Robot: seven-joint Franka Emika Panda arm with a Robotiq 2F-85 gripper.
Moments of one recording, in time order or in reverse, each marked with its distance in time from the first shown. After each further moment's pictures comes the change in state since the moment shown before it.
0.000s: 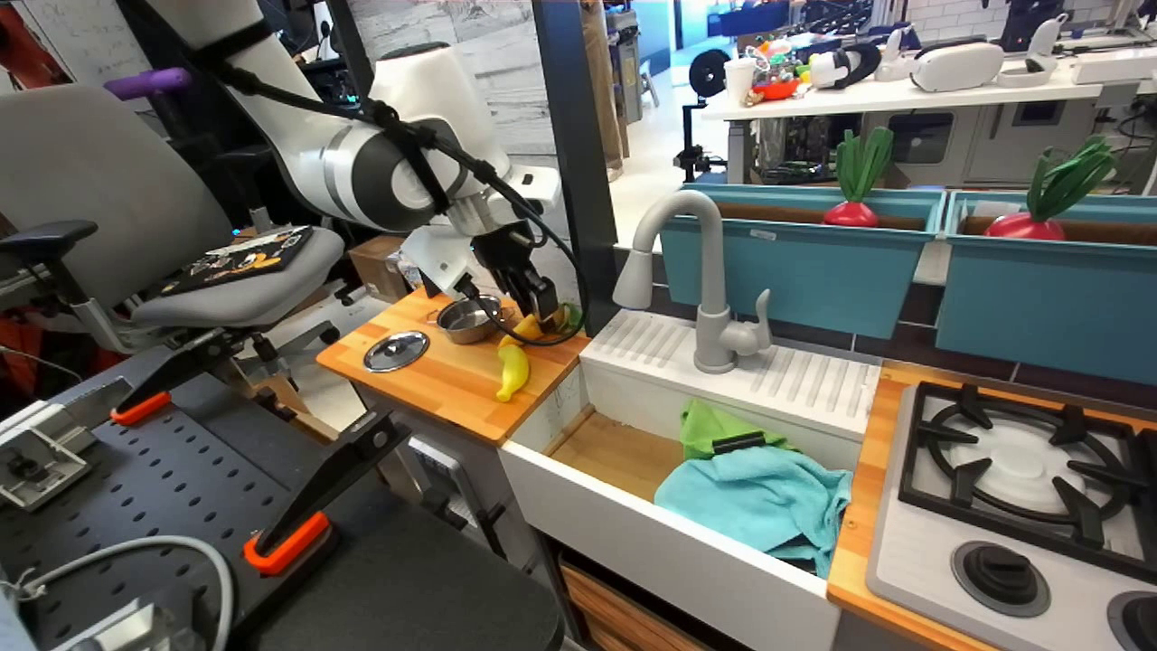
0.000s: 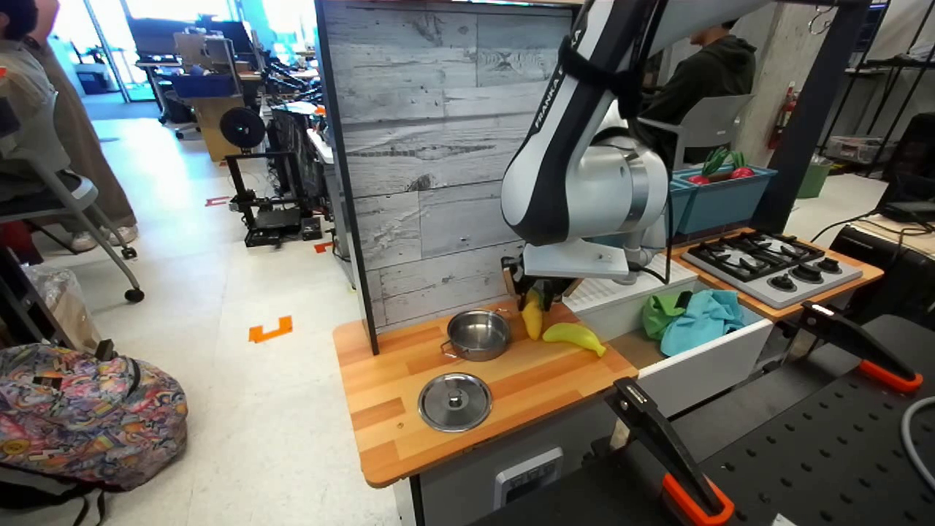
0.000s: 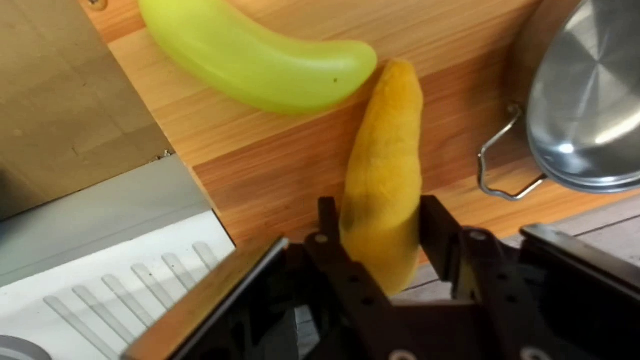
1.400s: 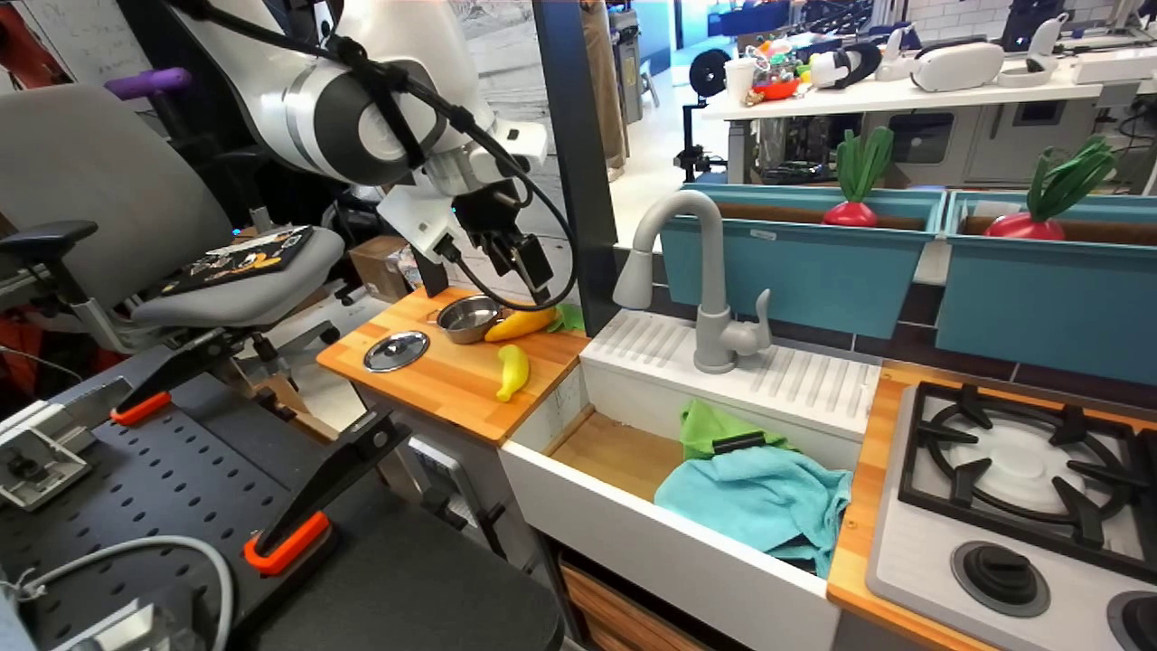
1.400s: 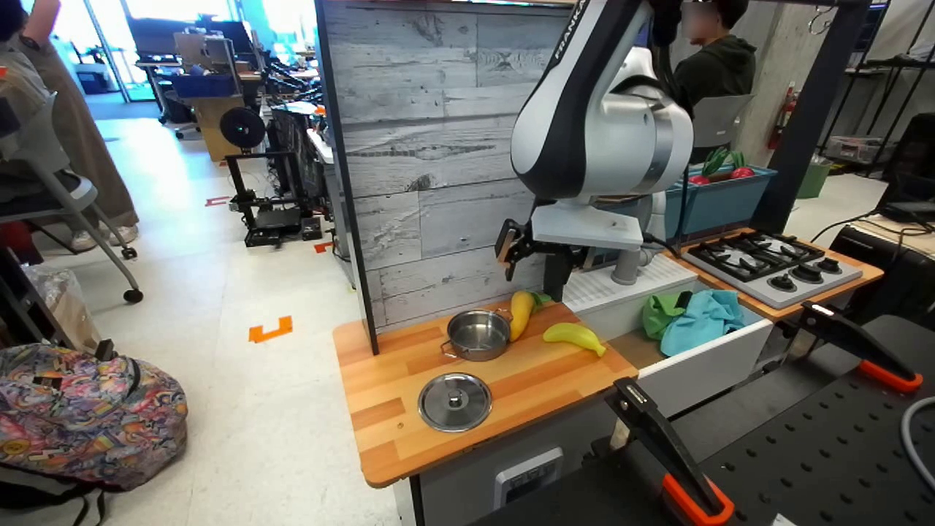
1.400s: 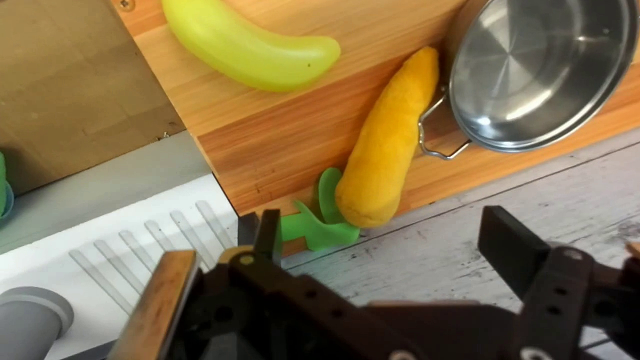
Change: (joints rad) arm -0.067 -0.145 0.066 -0.130 -0.008 0.011 -0.034
